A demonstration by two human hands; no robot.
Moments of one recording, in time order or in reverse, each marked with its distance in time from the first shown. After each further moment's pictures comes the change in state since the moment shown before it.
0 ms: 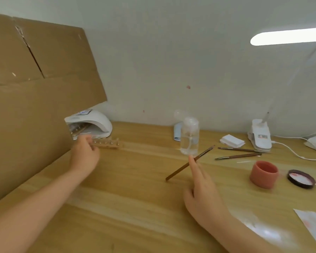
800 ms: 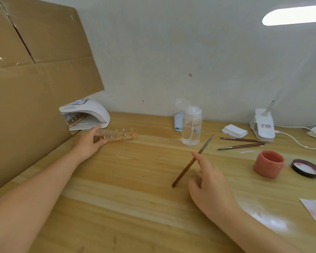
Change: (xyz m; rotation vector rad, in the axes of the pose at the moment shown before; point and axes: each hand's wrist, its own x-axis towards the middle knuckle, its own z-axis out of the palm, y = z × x) left_hand 0.051 -0.046 0.031 0.106 -0.391 0.160; right_hand -0.005 -0.004 -0.006 -0.025 0.075 0.016
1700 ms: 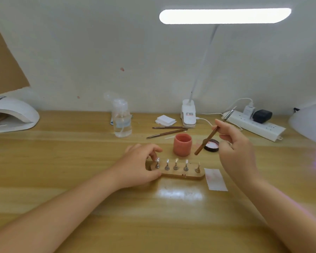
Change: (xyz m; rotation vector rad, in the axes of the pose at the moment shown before) left_hand -0.165 0.296 0.128 -0.101 -0.415 0.616; right_hand -0.037 0.121 -0.163 0.179 0.526 0.209
